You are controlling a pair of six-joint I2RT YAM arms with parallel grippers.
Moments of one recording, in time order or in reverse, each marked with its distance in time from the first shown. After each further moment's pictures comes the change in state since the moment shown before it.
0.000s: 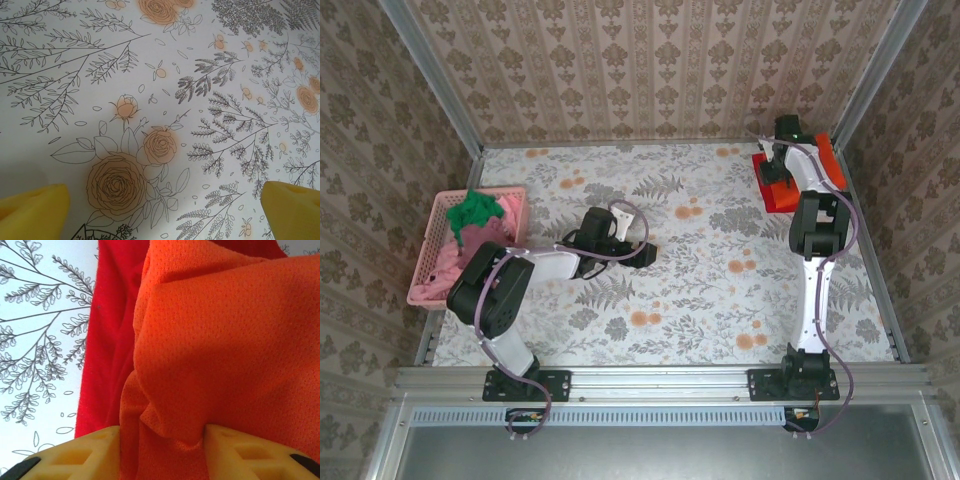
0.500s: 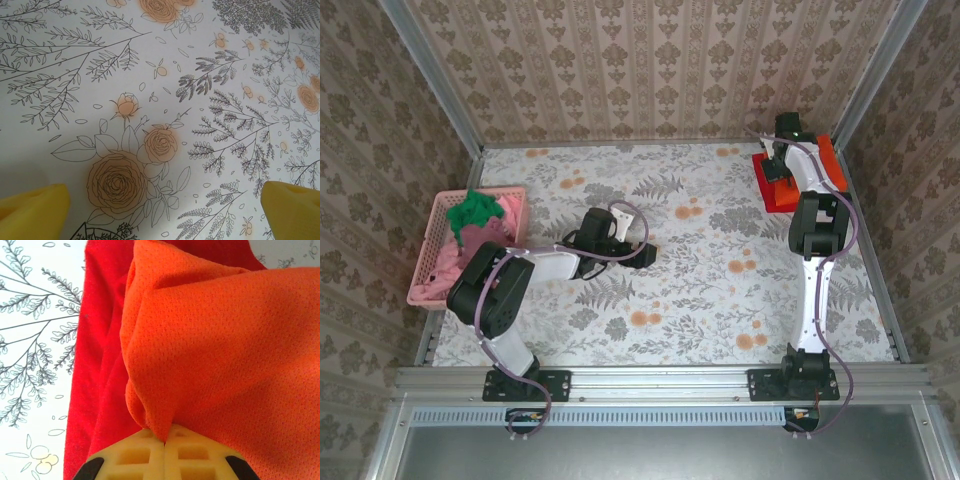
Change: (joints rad) left arm 0.001 0.000 -0.004 0.003 0.000 0.000; right arm 0.000 0.006 0.037 -0.018 0.021 0.006
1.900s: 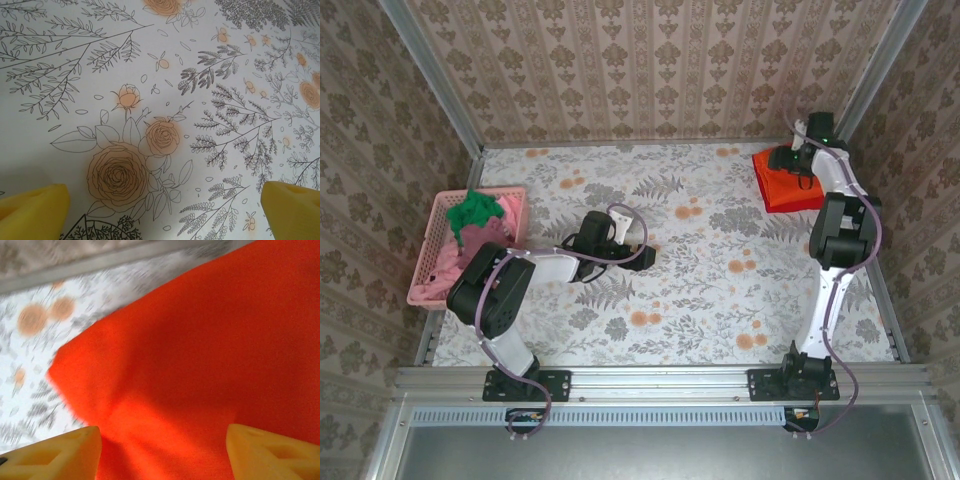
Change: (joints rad) left arm 0.000 0.000 -0.035 0.042 0.001 -0.012; right arm -0.148 -0.228 -0.313 0.307 -0.320 0.424
